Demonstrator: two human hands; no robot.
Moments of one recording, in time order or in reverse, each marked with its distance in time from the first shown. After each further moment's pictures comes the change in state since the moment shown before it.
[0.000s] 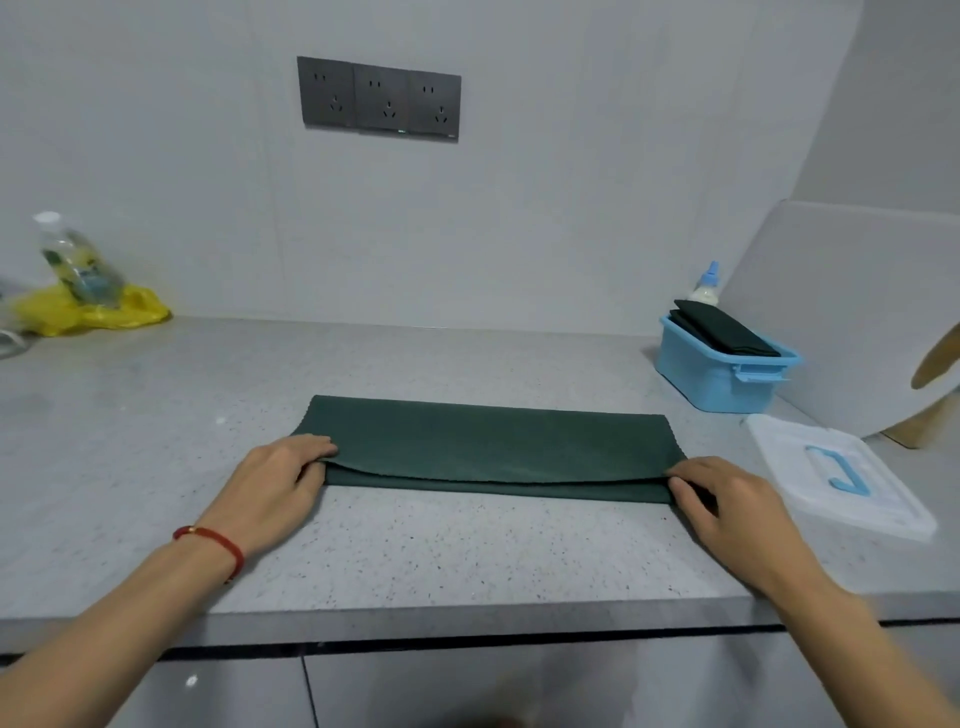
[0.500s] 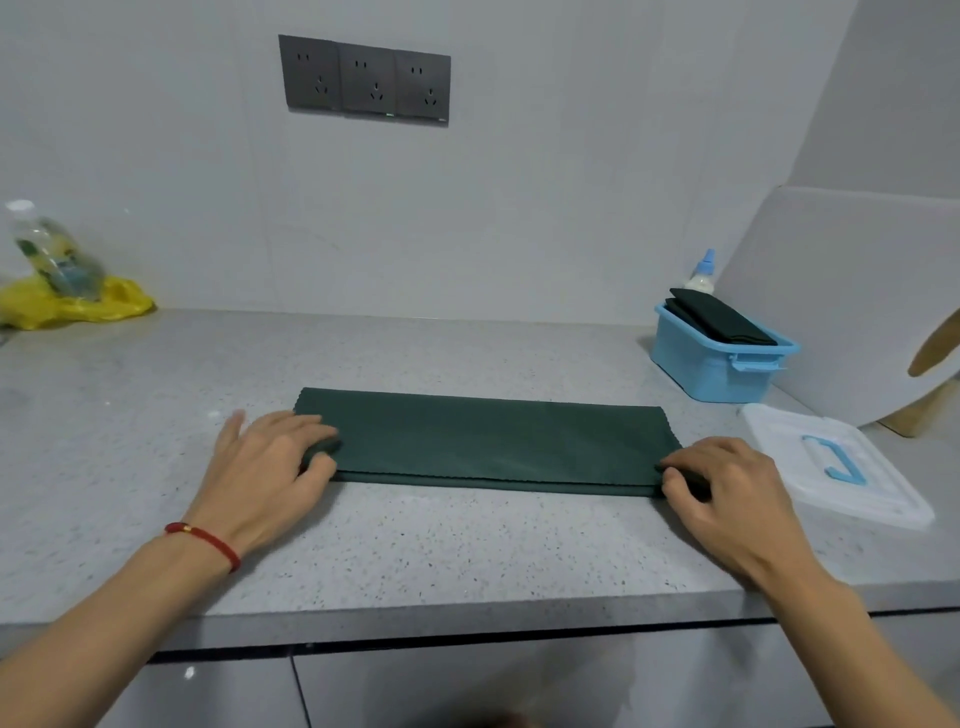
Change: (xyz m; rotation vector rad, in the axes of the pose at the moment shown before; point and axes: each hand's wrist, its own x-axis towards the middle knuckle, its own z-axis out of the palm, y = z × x) left_hand -0.002 0.017 -0.009 0.231 -0.028 0.093; right_hand -0.001 -0.017 -0.012 -0.070 0.009 0.078
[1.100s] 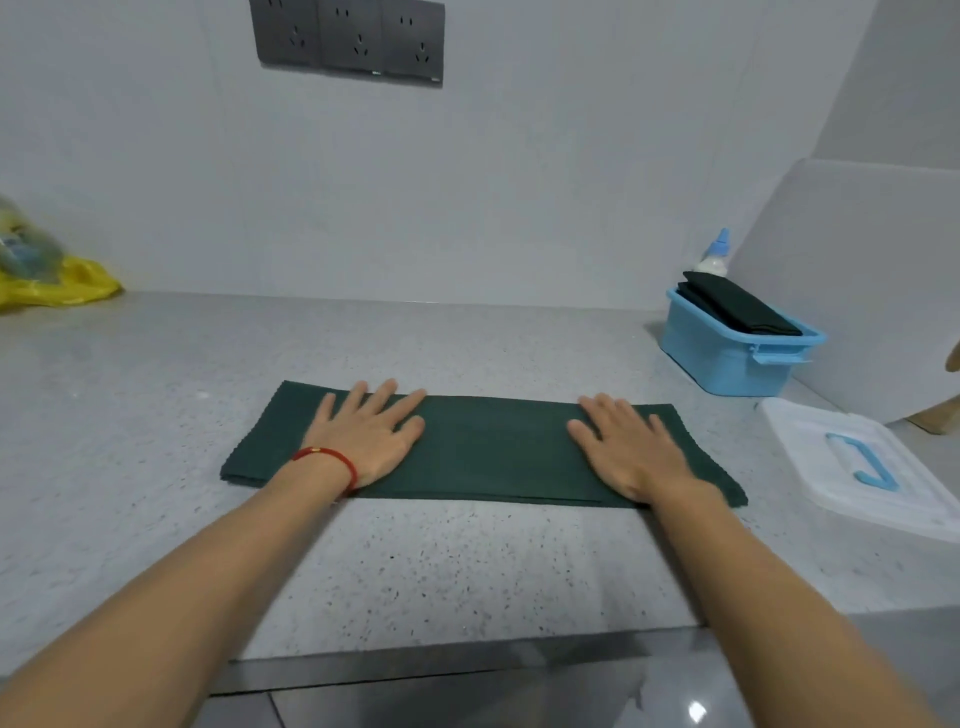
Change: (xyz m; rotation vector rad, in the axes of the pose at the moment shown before) left_hand 0.111 0.038 0.074 0.104 -0.346 0.002; right_hand 0.093 -0.043 0.081 -0.061 -0.532 0.127
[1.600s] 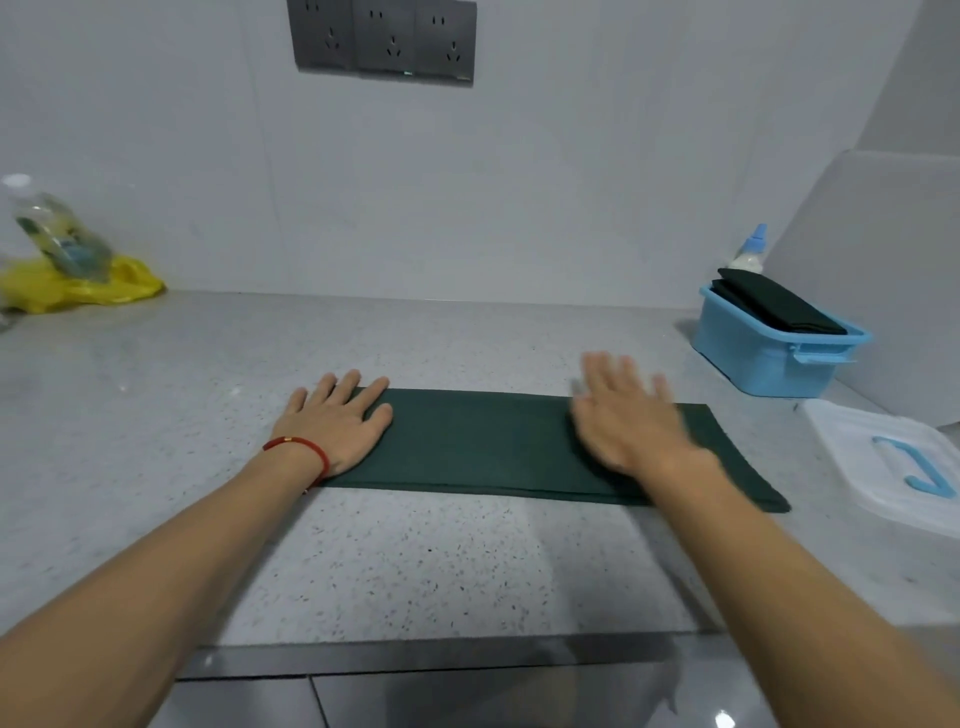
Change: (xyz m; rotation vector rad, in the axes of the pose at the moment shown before) left_hand -0.004 -0.059 -0.003 0.027 0.053 -0.113; right_hand -0.001 -0.052 -0.025 -0.186 0.089 -0.013
